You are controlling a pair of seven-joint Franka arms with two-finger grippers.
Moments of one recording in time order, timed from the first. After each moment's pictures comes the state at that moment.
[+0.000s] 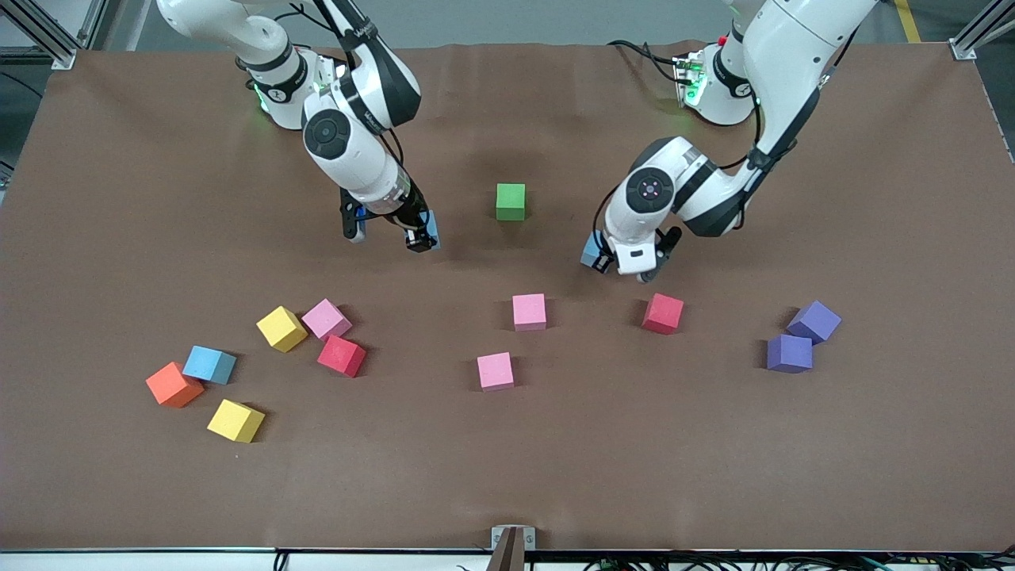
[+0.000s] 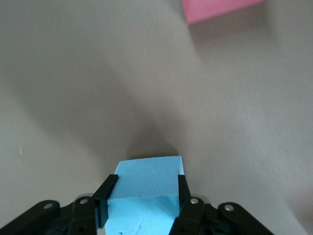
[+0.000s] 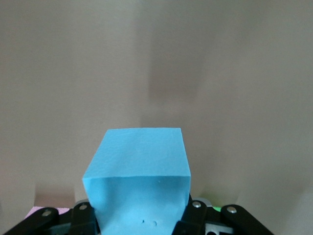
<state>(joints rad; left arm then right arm) -0.03 0.46 -0.62 -2.17 0.26 2.45 -1.84 0.67 0.15 -0.01 -2.31 0.42 2.53 1.76</state>
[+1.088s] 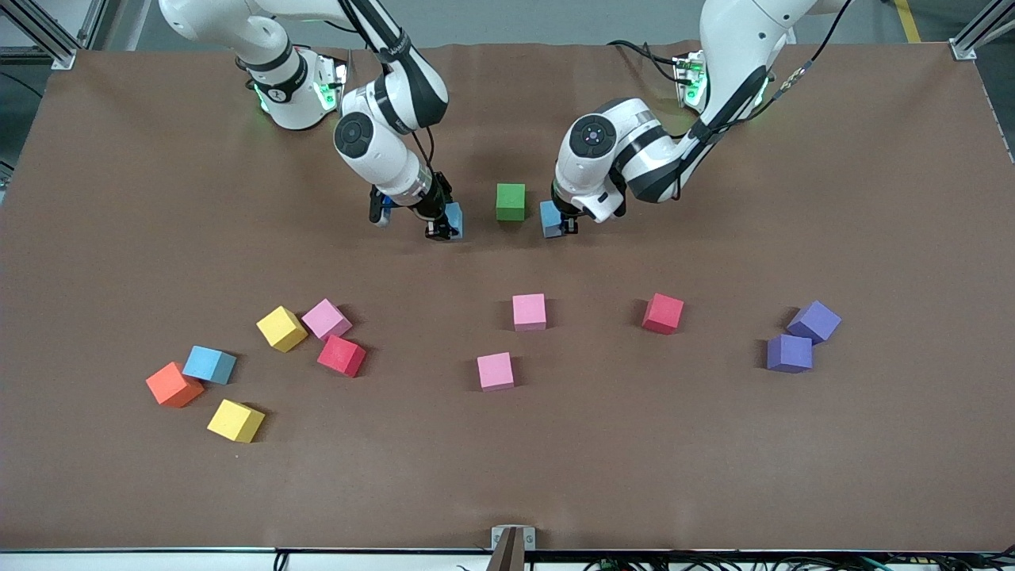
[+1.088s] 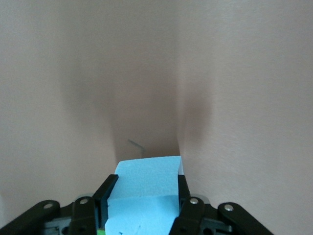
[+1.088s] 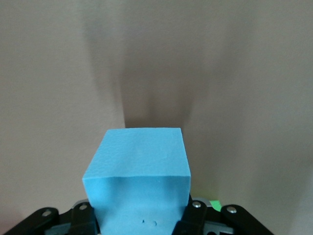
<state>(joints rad) -0.14 0.45 -0.70 -2.25 0.26 2.53 -2.58 0.81 0.25 -0.01 -2.38 0.68 2.72 1.78</state>
